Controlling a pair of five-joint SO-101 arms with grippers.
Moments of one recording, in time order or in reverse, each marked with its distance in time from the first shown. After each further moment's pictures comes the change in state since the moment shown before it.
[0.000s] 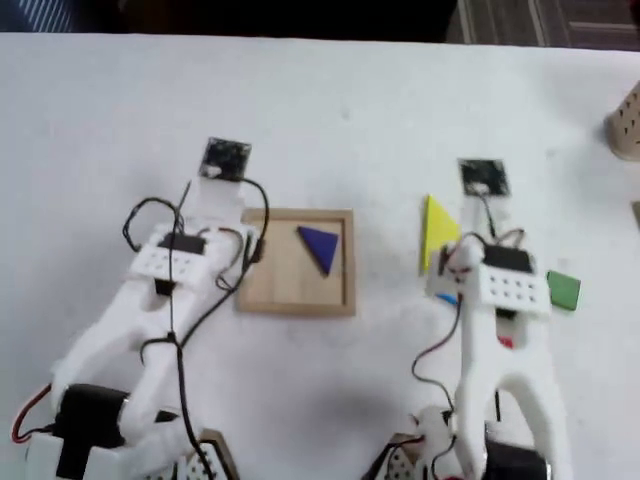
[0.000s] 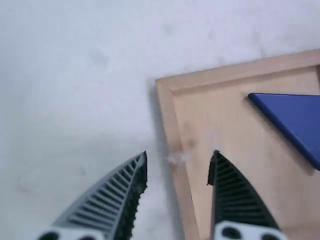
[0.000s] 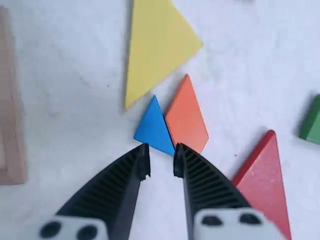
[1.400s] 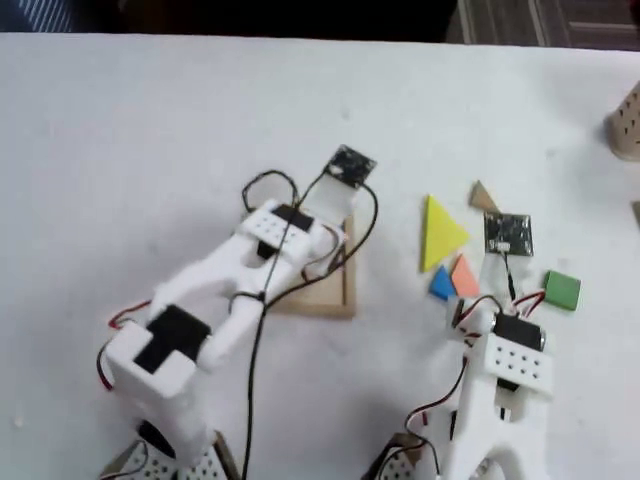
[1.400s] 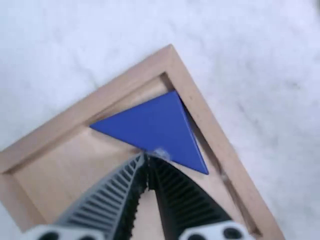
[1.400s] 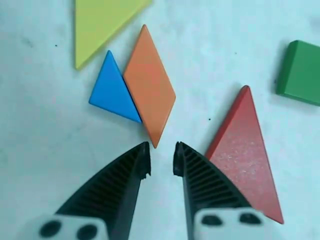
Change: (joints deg) left arm 20.2 29.4 -29.6 9.7 -0.4; right arm 8.7 -19.2 21.5 -7.9 5.9
